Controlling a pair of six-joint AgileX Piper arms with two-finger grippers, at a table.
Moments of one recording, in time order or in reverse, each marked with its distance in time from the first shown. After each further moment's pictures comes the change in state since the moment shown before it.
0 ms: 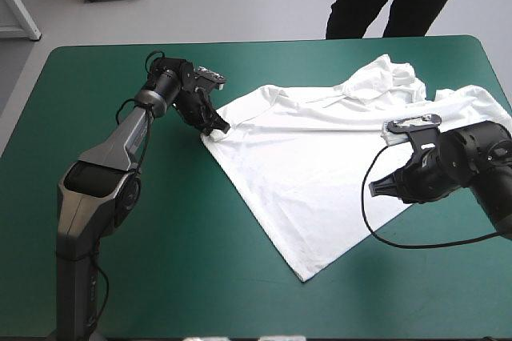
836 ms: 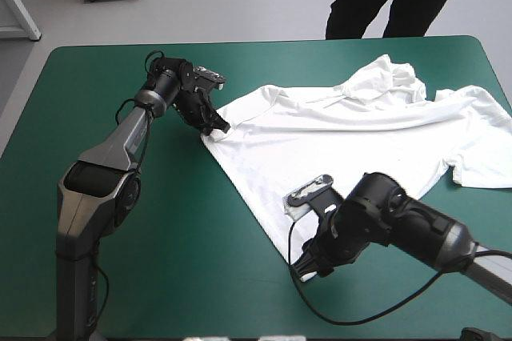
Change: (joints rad) left arm 0.000 0.001 -0.003 -0.007 0.003 -0.003; right arm 0.635 0.076 0.098 0.047 -0.075 0.207
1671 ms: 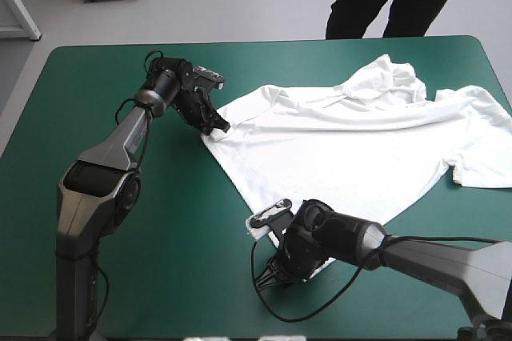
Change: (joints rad) left arm 0.002 0.001 0.000 -0.010 -0.001 -0.001; right arm 0.133 0.297 0.071 -0.018 -0.295 0.156
